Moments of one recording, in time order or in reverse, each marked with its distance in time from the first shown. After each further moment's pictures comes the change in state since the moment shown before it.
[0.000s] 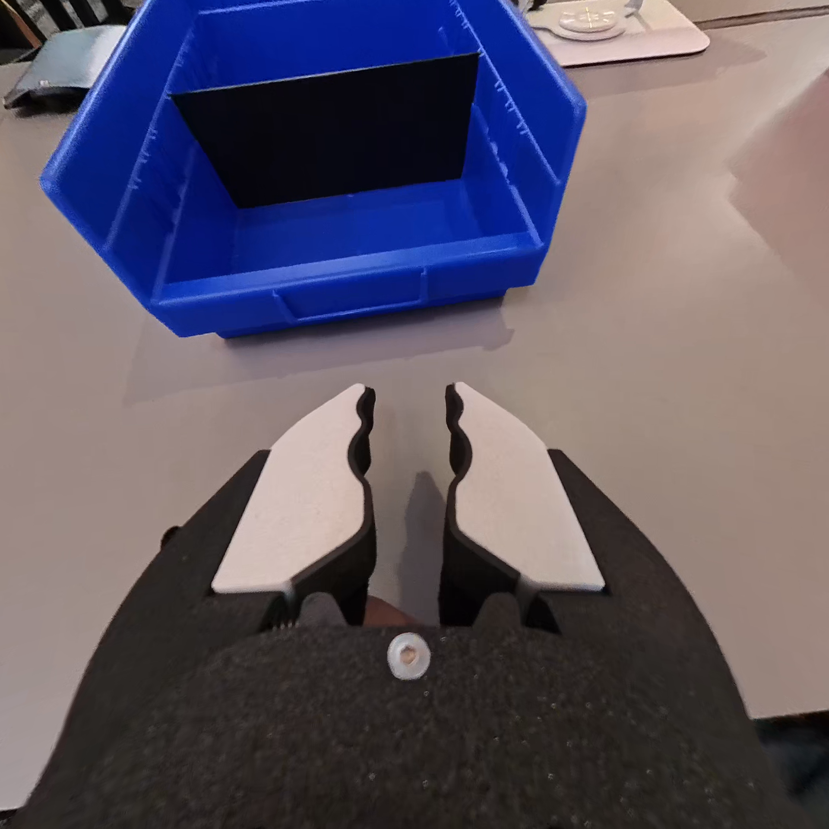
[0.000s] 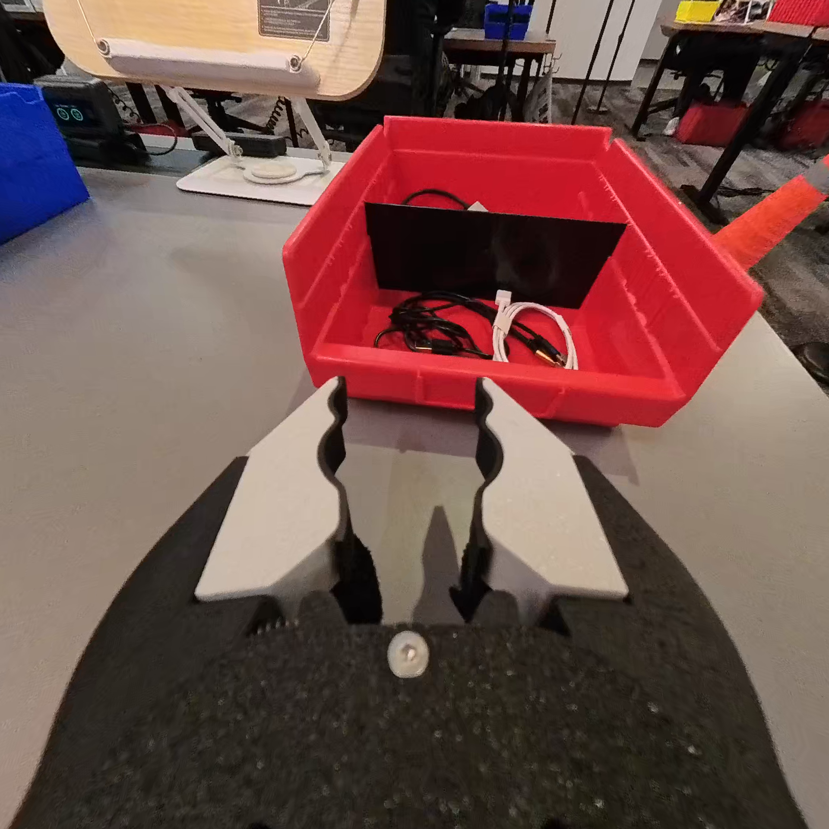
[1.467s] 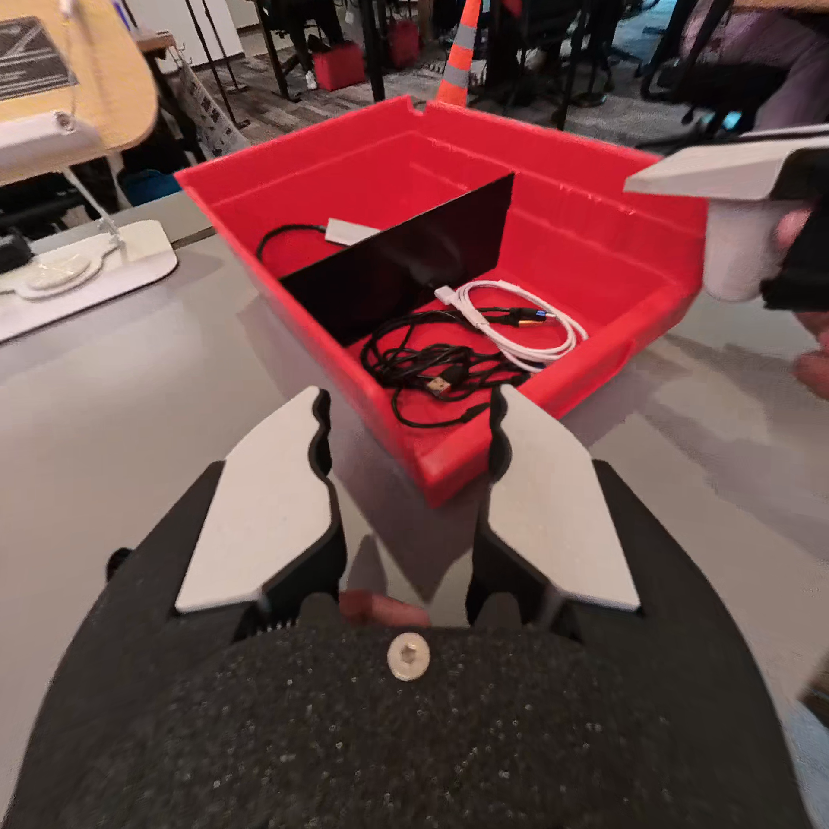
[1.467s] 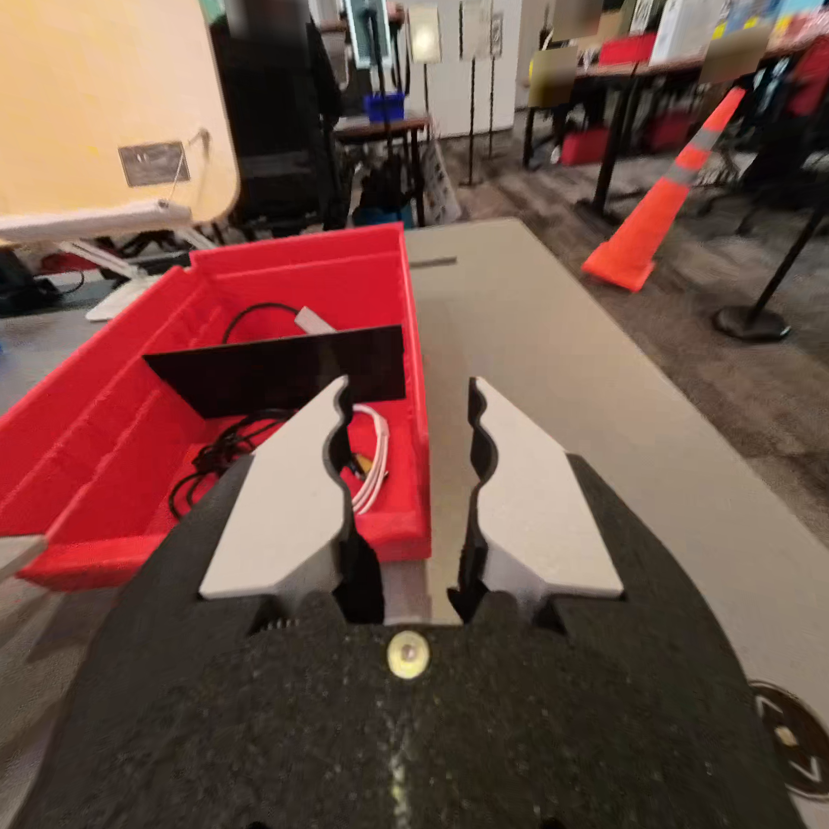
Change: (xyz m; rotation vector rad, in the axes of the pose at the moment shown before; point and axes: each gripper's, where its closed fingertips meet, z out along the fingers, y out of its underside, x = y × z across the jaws) left arm 0.404 -0.084 0.040 0.196 0.462 0.254; right arm 0.086 -0.032 -0.010 0.110 0.172 0.181
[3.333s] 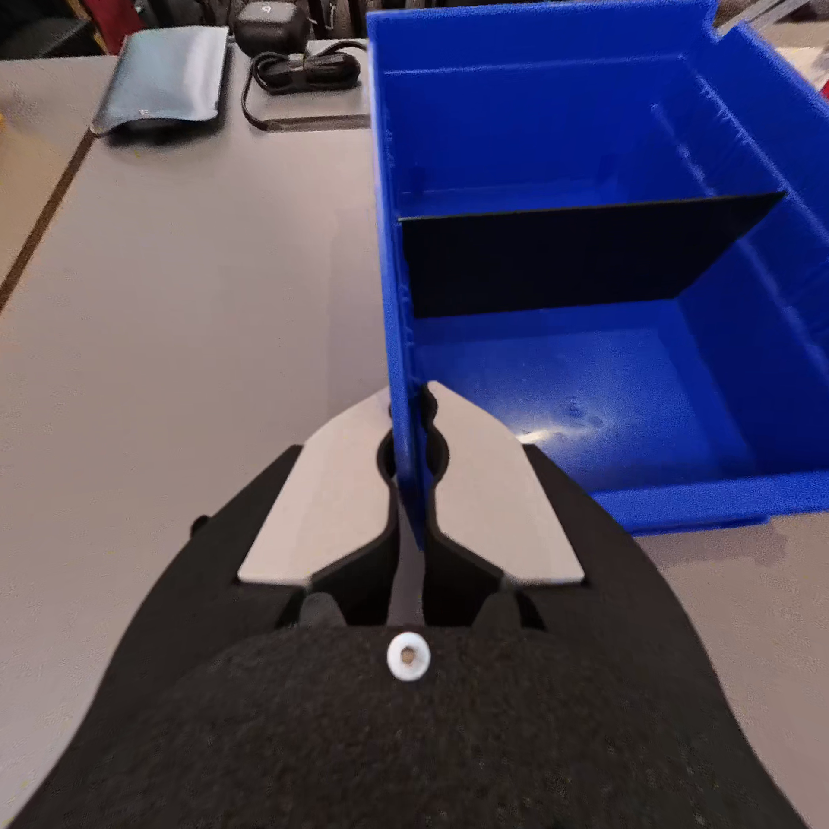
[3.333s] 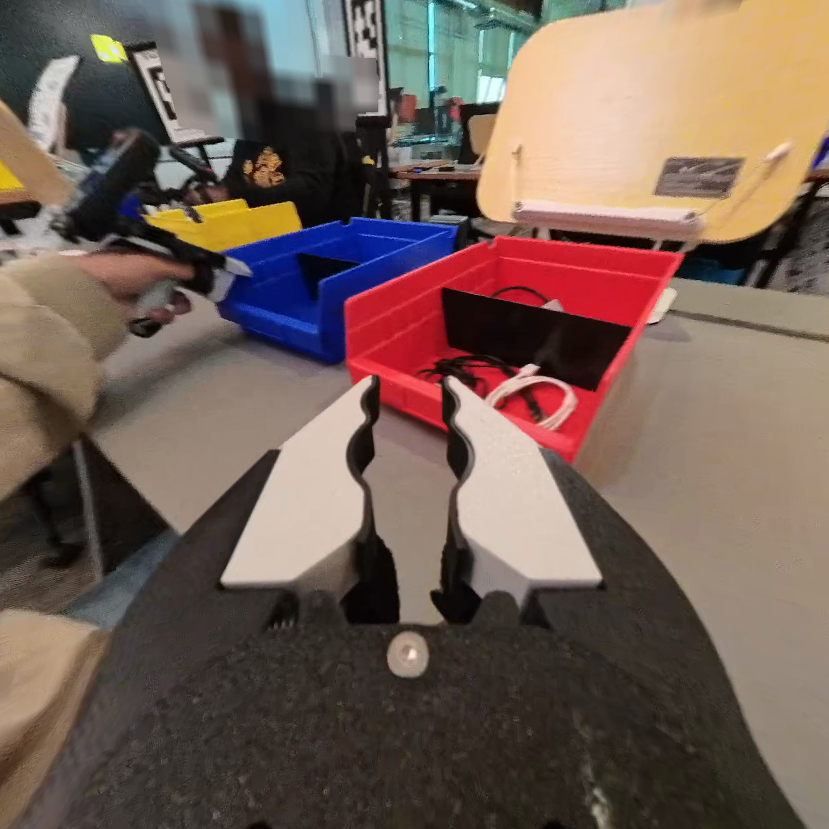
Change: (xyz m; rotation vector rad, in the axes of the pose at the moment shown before) left arm -0.485 0.137 -0.205 -0.238 -0.495 -0.318; right arm -0.311 0.032 -0.093 0.055 -0.680 -0.156
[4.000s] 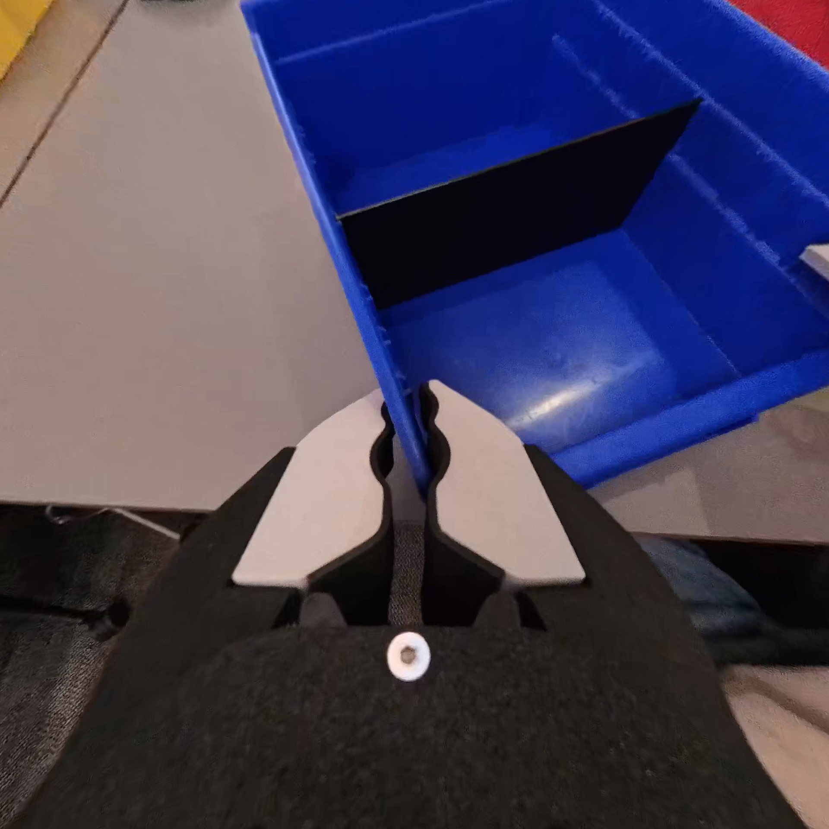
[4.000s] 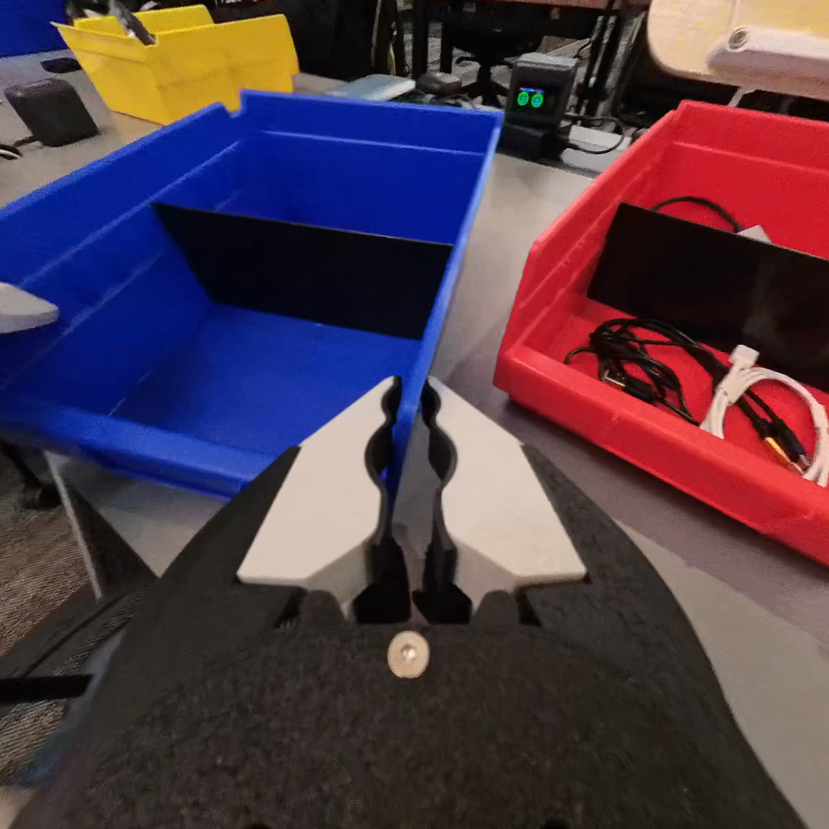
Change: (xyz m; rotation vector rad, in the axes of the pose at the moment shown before) left arm 0.085 0.107 -0.172 -0.075 -0.093 -0.035; right arm -0.105 0.056 0.123 -0.276 0.034 -0.053
